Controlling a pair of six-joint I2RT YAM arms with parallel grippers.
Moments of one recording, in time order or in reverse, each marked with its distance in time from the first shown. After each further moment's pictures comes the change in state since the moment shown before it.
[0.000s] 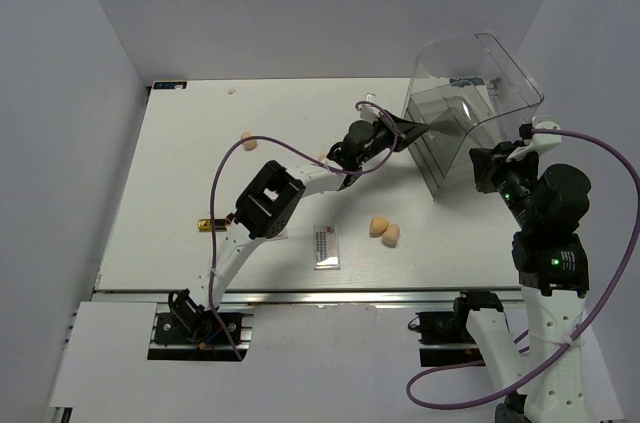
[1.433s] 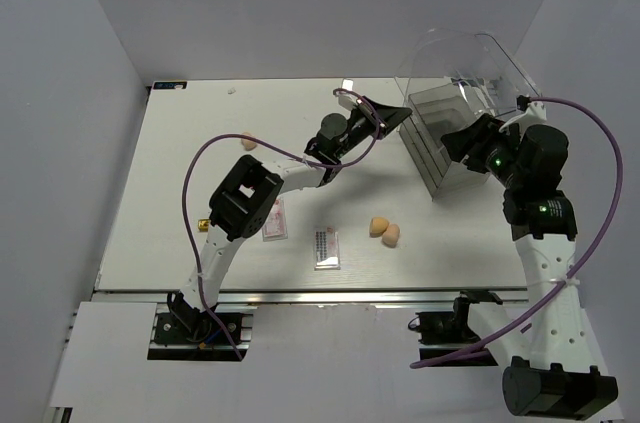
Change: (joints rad) left arm 0.068 -0.235 -0.272 0.185 0.040 0.031; right arm 0.000 0.240 0.037 0.031 -0.047 0.351
